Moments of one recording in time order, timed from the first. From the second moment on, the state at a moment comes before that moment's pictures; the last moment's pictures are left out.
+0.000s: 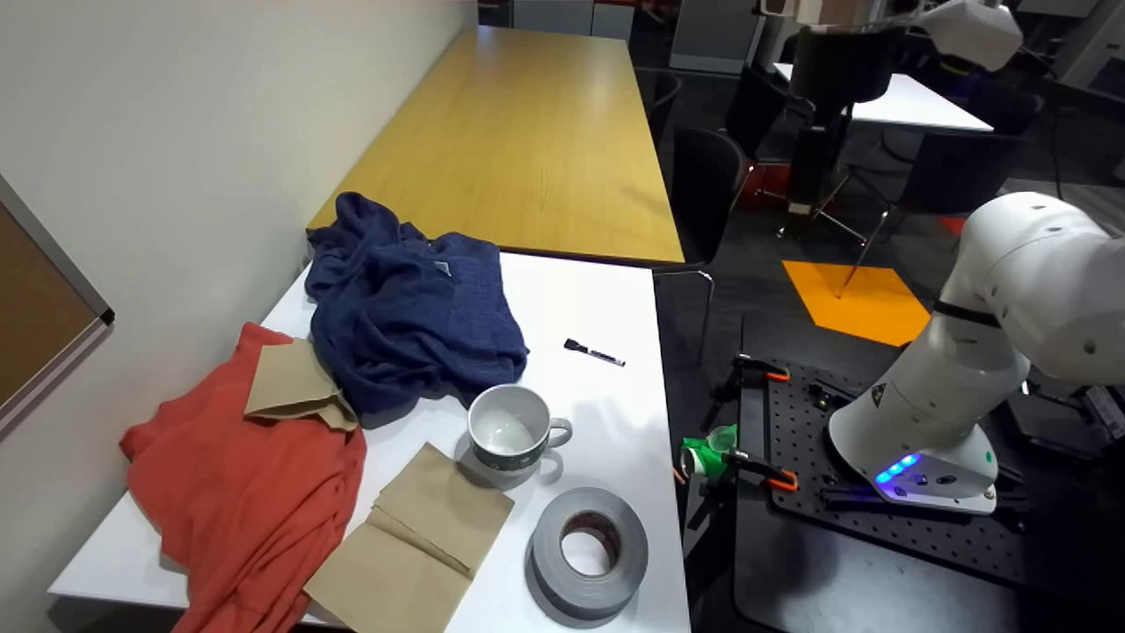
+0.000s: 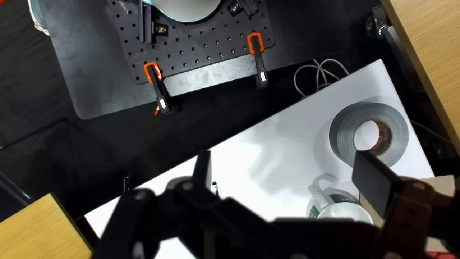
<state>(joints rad) 0.00 -0.75 0.08 -2.46 0.11 1.53 0.31</state>
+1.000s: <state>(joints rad) -0.01 -0.55 0.06 -2.65 0.06 2.15 0.16</state>
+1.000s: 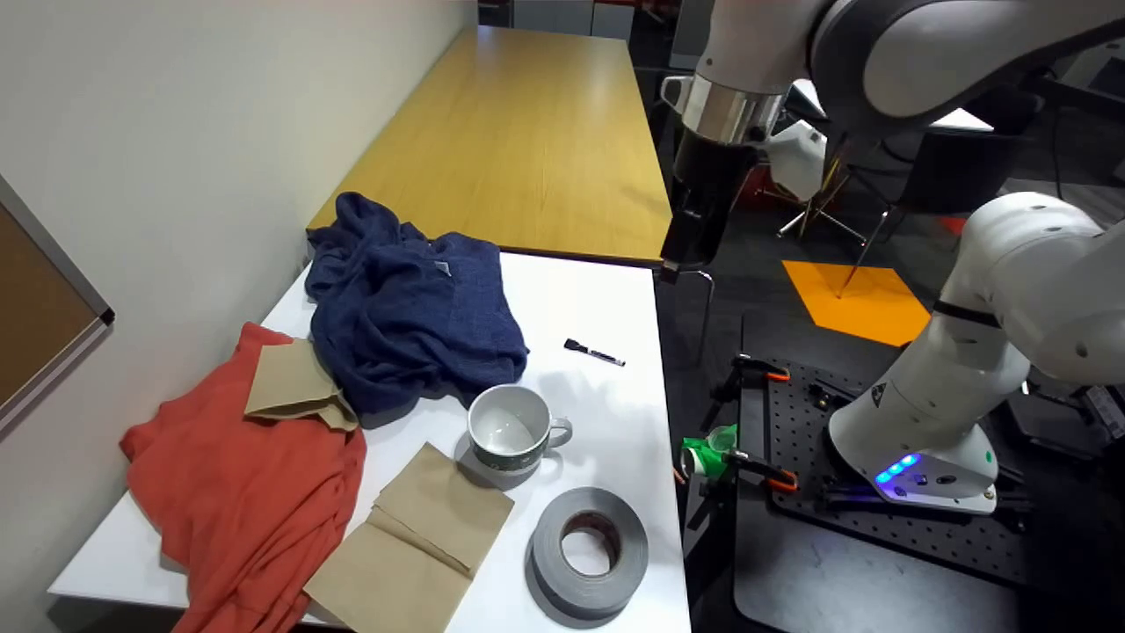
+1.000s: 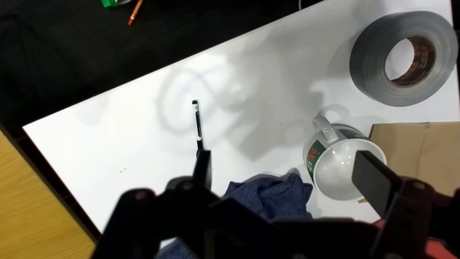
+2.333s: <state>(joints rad) -0.11 -0.21 0.06 -2.69 -0.10 2.69 0.31</state>
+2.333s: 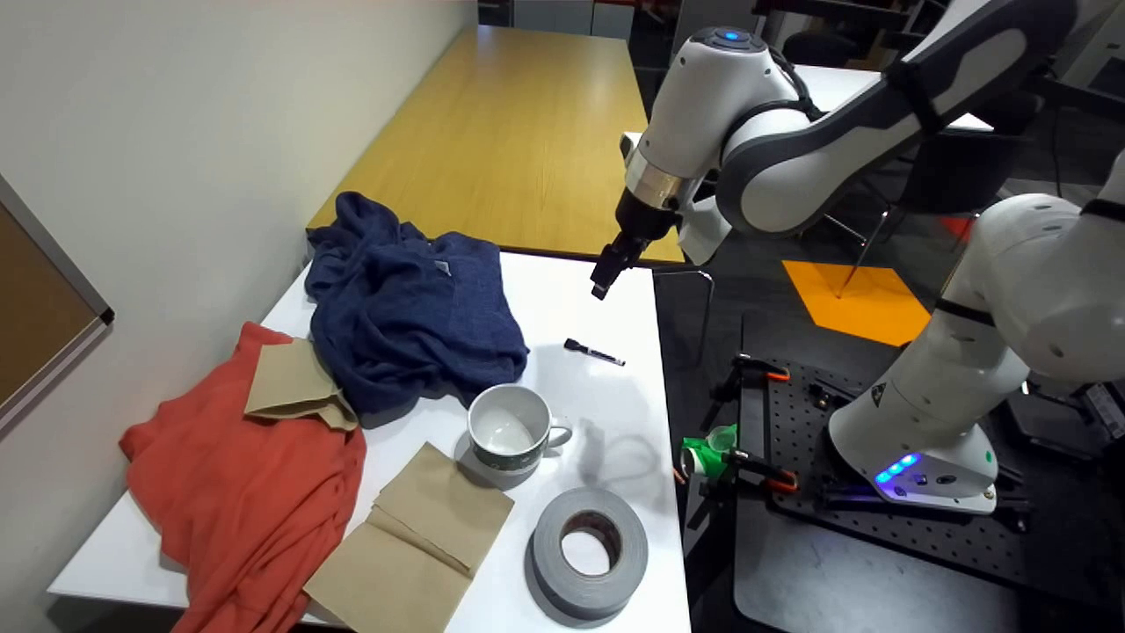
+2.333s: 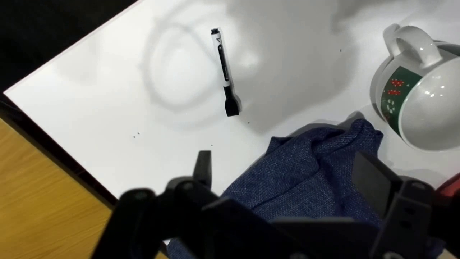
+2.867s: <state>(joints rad) -0.12 -0.01 0.02 -2.66 -0.13 2.77 0.31</state>
